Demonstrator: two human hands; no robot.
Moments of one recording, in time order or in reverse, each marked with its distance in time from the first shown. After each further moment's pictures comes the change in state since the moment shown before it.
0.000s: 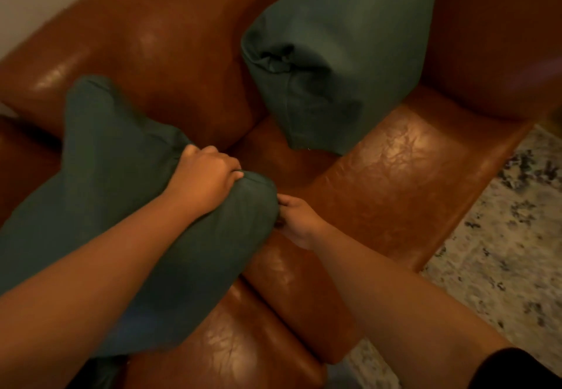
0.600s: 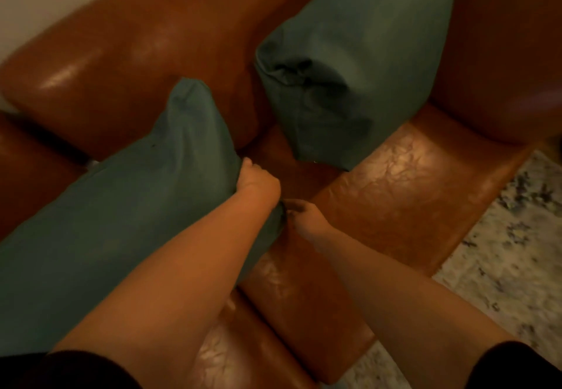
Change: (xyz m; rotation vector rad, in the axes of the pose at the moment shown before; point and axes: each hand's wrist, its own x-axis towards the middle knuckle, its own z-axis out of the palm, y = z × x) left_hand 0.062 0.062 0.017 0.401 -0.640 -0.019; right_hand 0.022 -0.016 -0.016 -0.652 0.247 0.000
